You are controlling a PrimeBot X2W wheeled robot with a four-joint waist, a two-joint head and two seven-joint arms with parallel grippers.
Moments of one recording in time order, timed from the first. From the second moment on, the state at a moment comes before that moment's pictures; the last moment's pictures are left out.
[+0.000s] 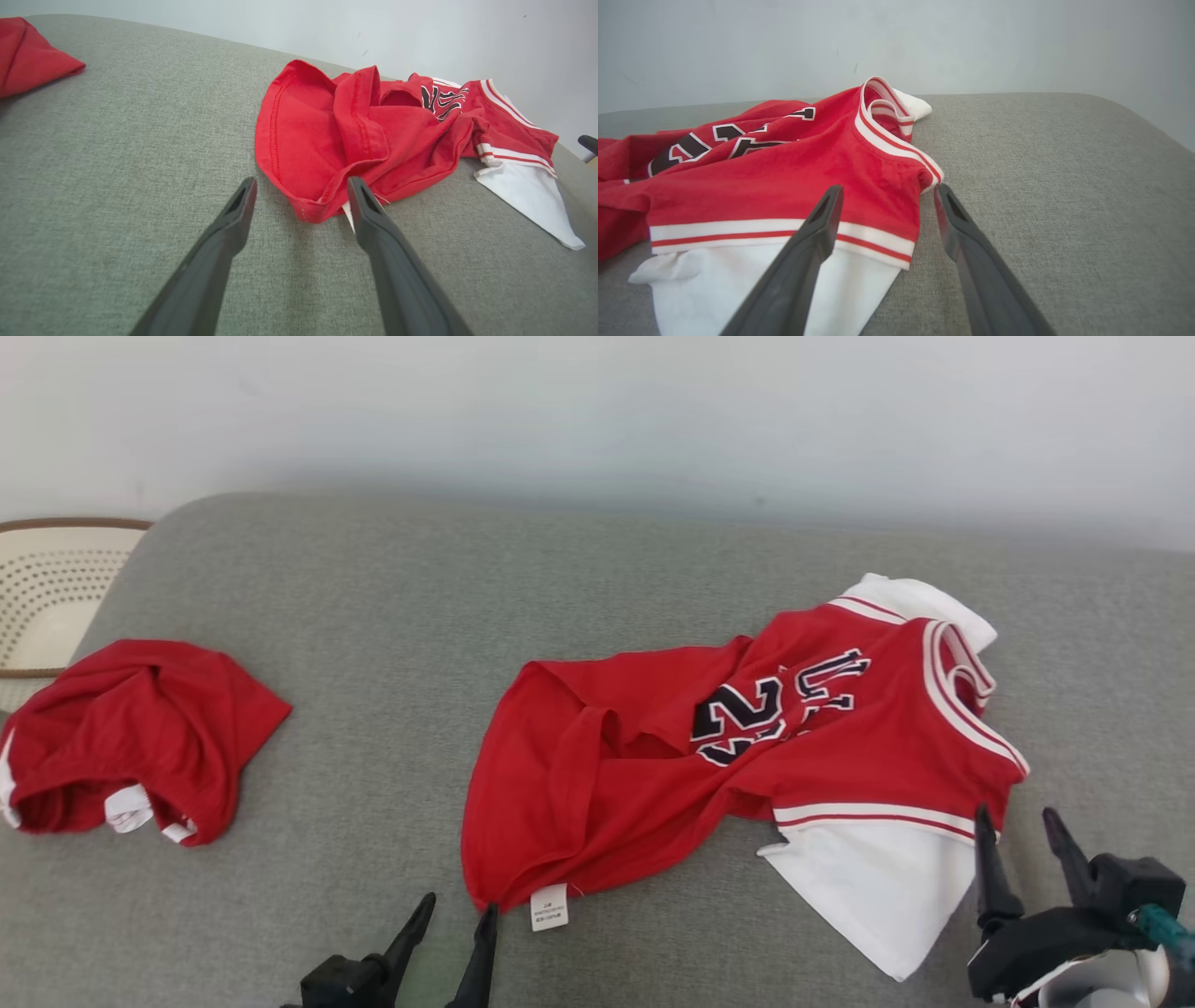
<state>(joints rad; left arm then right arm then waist) -0.19 0.05 -0.31 0.35 -0.28 -0.03 -0.26 -0.23 -0.24 0.07 0.49 0.18 0.13 -0.26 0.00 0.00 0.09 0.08</state>
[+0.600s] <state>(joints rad) -0.34 0.05 -0.34 0.52 -0.16 -0.06 -0.26 -0.19 -0.22 0.11 0.47 0.19 0.13 -0.26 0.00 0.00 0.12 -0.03</state>
